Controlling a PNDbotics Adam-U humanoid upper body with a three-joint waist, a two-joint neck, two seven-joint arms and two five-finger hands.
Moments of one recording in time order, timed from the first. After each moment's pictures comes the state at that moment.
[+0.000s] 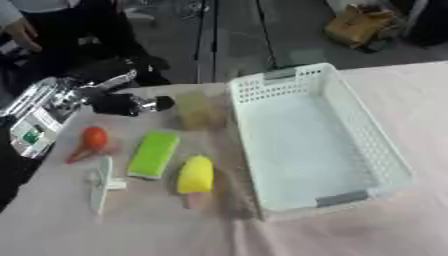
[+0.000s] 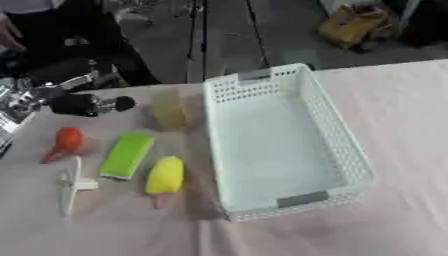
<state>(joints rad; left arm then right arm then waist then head) -0.92 0.67 -0.35 -1.23 -0.55 -0.22 -0.32 -0.13 -0.69 -0.27 -1.98 0.43 -0.26 -0.90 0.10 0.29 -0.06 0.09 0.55</state>
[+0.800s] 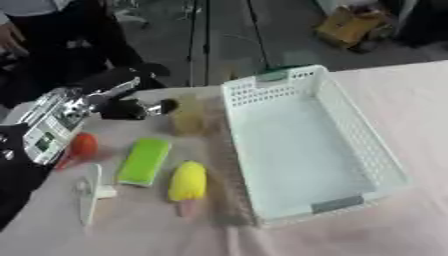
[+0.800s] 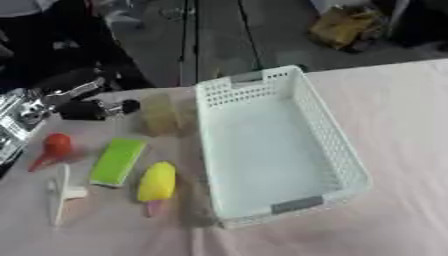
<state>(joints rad) -0.95 0.63 -0.32 -1.15 -0.57 -0.23 -0.33 -0.15 -0.68 -0.25 -1.98 0.43 -0.26 -0.90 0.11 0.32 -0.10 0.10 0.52</state>
